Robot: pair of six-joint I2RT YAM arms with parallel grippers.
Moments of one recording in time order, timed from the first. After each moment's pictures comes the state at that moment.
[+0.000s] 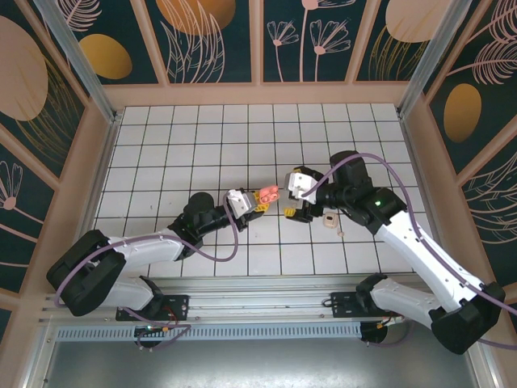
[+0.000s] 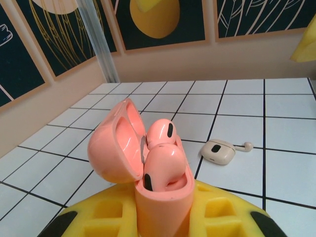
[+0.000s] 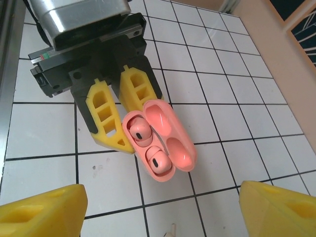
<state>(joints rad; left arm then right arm) -0.78 1.36 0.47 0.79 0.37 0.24 0.60 1.03 1.01 -0.59 -0.48 -0.79</state>
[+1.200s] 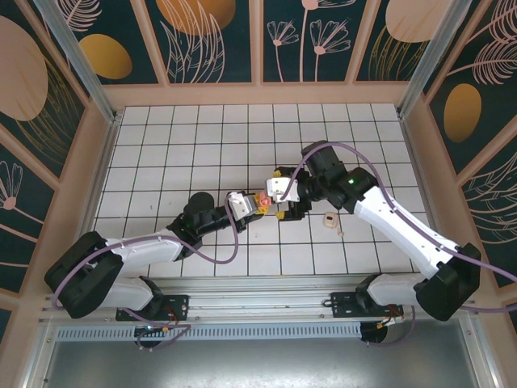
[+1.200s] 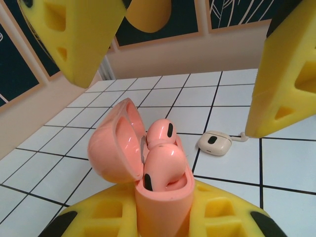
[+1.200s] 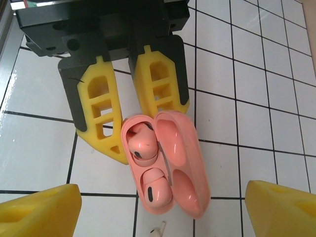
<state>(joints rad) -0.78 1.35 0.47 0.75 0.39 0.29 0.67 1.27 1.17 -0.73 -0.43 -1.03</state>
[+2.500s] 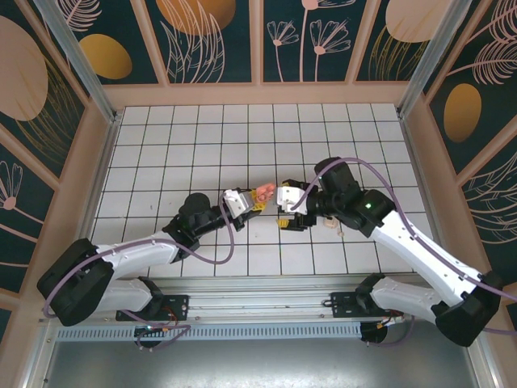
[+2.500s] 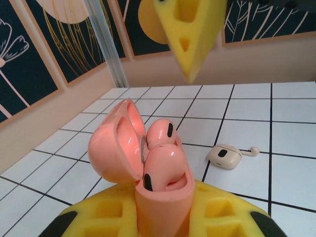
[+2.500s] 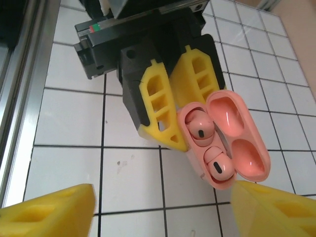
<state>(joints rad) -0.78 1.27 0.46 0.74 0.33 0.25 0.71 1.04 0.99 -0.62 -0.44 -0.81</state>
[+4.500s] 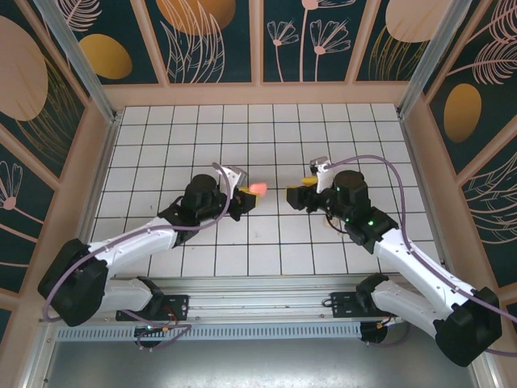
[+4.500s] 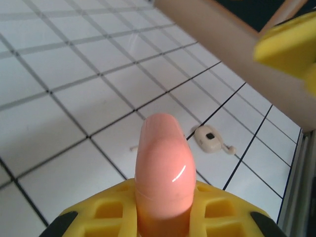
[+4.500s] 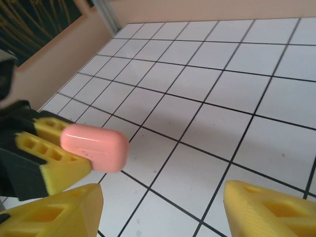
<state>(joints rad) -0.68 1.31 0.66 0.23 0.33 -0.36 0.58 0.93 0.66 -0.11 -0.20 0.30</state>
